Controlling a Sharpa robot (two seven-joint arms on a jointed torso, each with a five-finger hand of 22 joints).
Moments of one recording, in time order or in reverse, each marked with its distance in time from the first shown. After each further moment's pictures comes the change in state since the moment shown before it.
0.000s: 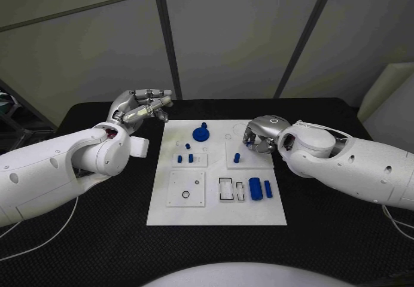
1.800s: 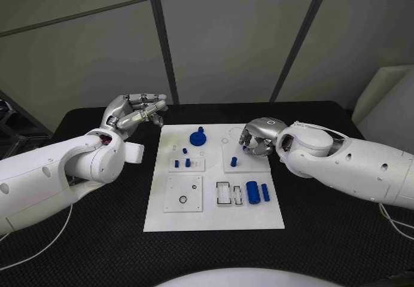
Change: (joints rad) left arm 0.000 -0.011 0.000 0.013 -0.018 -0.016 0.021; left_hand -0.021 -0.021 -0.007 0.021 0.000 0.000 0.000 -0.004 0.000 0.011 0.004 -0.015 -0.004 -0.005 0.005 0.004 0.002 0.000 -0.008 0.007 0.000 0.005; right arm 0.013 -0.004 -0.001 -0.021 0.047 0.003 0.060; right_hand -0.034 -0.048 -0.098 0.063 0.110 -0.101 0.021 -0.032 -0.020 -0.107 0.027 -0.014 -0.034 0.000 0.007 -0.173 -0.107 0.047 -0.056 0.005 -0.268 -0.332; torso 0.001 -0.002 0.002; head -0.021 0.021
